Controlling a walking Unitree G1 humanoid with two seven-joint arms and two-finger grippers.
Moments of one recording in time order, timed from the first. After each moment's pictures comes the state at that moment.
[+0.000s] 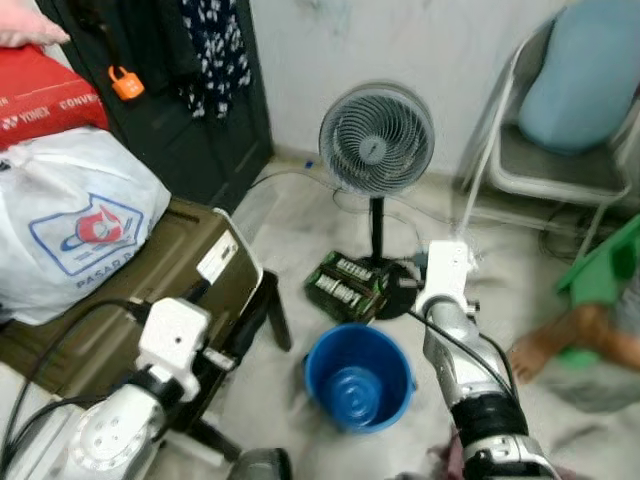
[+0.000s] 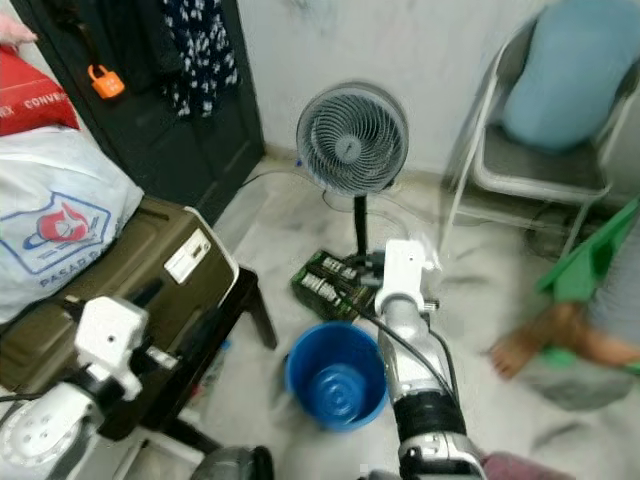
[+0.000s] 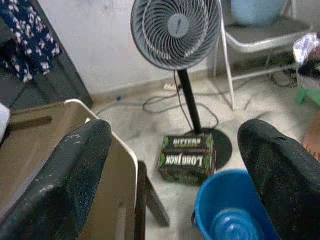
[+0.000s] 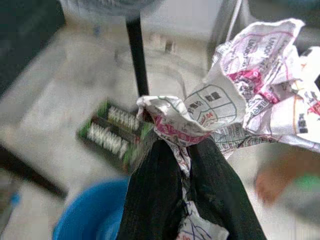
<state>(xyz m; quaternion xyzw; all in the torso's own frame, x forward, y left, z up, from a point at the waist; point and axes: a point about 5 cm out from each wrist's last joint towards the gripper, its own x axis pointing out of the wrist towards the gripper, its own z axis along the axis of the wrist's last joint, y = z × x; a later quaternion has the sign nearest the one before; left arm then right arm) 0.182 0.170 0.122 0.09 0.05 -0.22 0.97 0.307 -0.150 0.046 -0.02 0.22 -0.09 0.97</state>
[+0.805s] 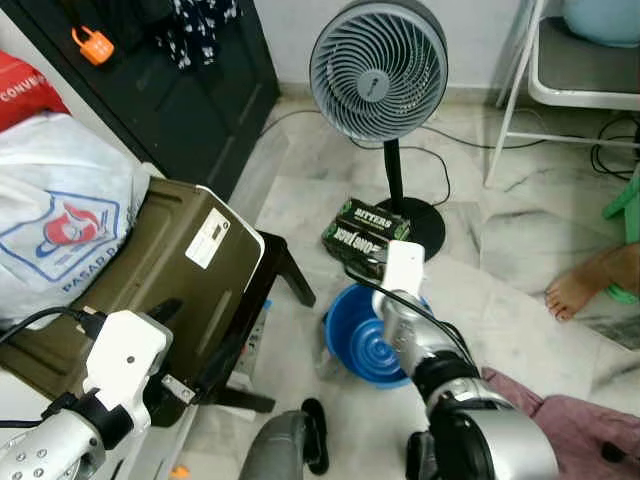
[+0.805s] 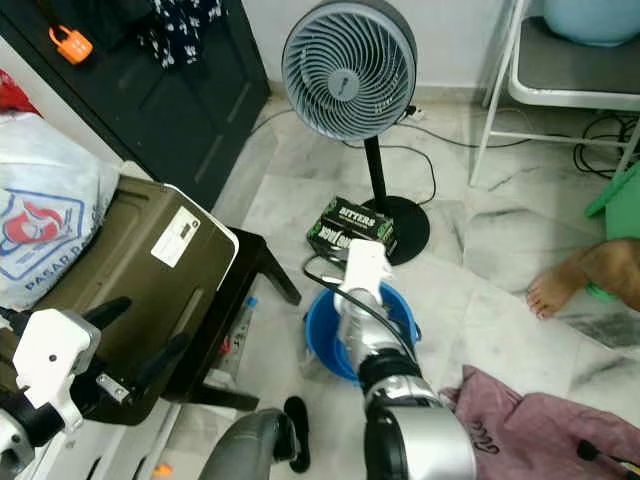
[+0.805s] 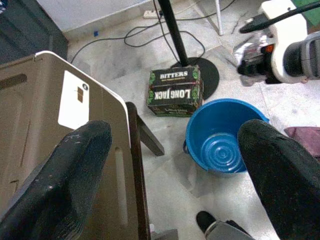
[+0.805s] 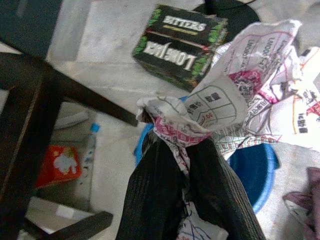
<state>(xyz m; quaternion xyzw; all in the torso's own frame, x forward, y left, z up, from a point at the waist) 0.149 0.191 0.153 0.11 0.11 -0.25 0.96 0.331 -0.090 0.039 0.06 0.28 -0.03 0.96</state>
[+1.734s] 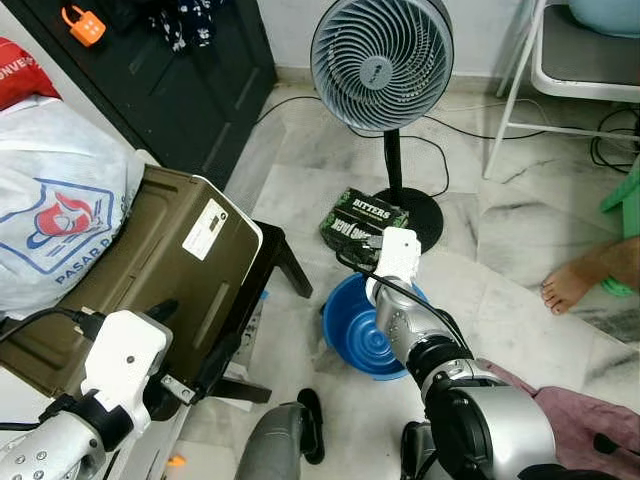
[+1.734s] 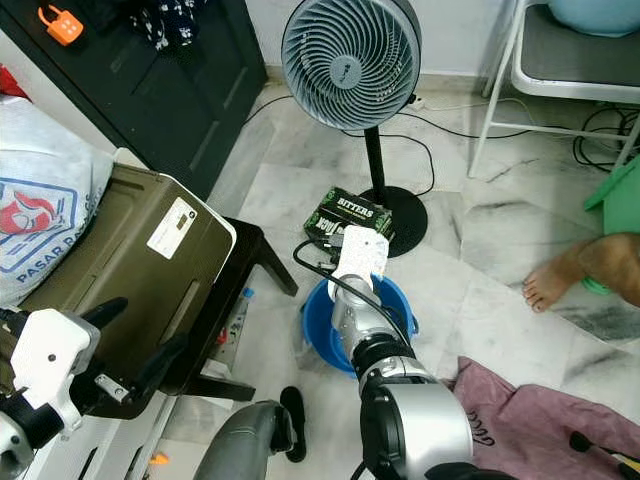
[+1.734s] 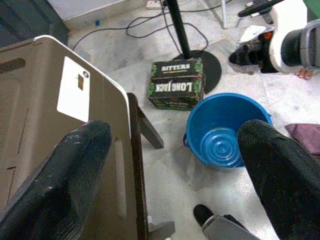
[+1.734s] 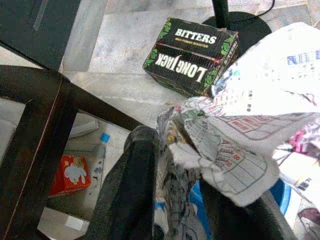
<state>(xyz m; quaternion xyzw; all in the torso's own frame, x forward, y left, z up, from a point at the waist) 0.148 0.191 0.154 0.11 0.11 -0.23 0.96 0.342 -0.086 0.050 0.08 0.25 -0.02 0.97</state>
